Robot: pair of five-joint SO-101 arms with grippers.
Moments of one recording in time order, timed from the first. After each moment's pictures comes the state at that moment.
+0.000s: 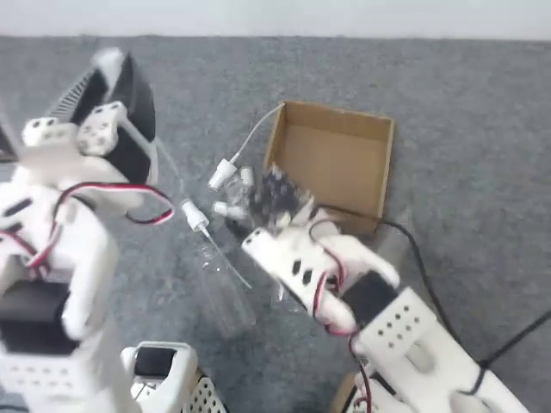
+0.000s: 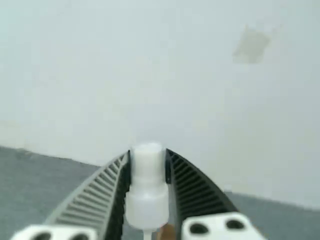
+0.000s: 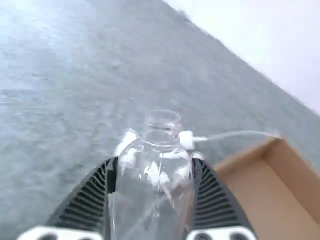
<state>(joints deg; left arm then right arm) -2.9 -46.3 1.9 65.1 22.7 -47.0 -52.7 54.0 34.5 9.5</state>
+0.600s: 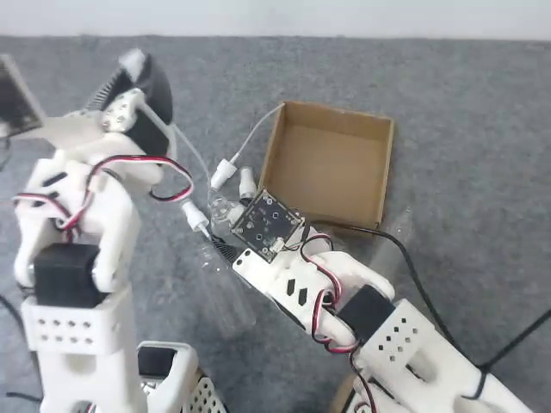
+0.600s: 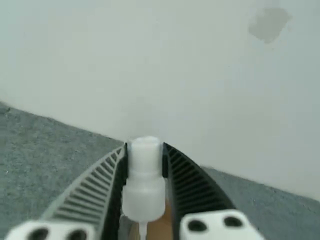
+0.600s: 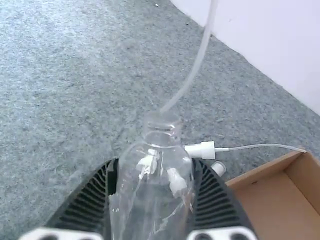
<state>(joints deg) -2.0 -45.8 13.8 56.8 29.1 -50.4 -54.4 55.9 33.6 9.4</state>
